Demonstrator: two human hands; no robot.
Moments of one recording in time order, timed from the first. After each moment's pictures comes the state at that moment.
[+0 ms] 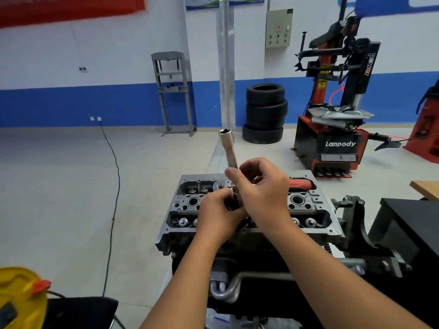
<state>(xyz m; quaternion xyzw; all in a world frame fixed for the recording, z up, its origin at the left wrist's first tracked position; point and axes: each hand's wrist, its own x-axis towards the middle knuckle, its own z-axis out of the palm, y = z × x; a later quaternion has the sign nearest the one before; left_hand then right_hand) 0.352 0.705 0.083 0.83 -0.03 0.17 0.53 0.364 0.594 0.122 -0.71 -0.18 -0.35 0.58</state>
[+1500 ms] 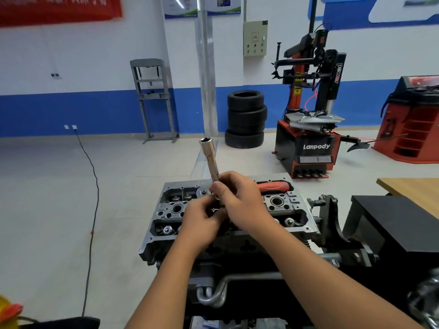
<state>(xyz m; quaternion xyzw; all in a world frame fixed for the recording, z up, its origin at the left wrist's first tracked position) 0.347 0.710 0.084 0.81 -0.08 0.14 0.57 0.361 0.584 0.120 -0.76 -0.22 -0.18 0.58</state>
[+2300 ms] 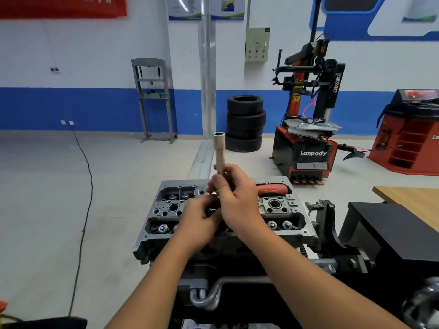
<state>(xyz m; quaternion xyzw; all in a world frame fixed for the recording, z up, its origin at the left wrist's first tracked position) 0.353 0.713 0.079 0.80 -0.12 0.14 0.57 0.361 0.602 0.115 -0.68 -0.21 -0.22 0.67</state>
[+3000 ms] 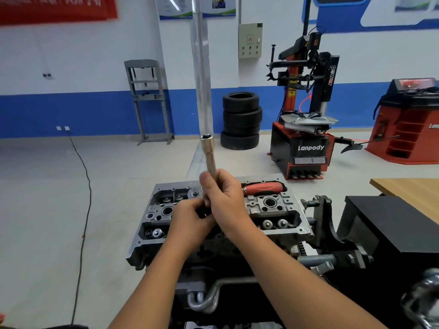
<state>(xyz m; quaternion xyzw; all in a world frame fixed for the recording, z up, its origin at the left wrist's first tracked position) 0.357 0.715 0.075 0.80 -0.09 0.15 0.57 0.371 0.608 0.108 -0.63 -0.21 -0.15 0.73</state>
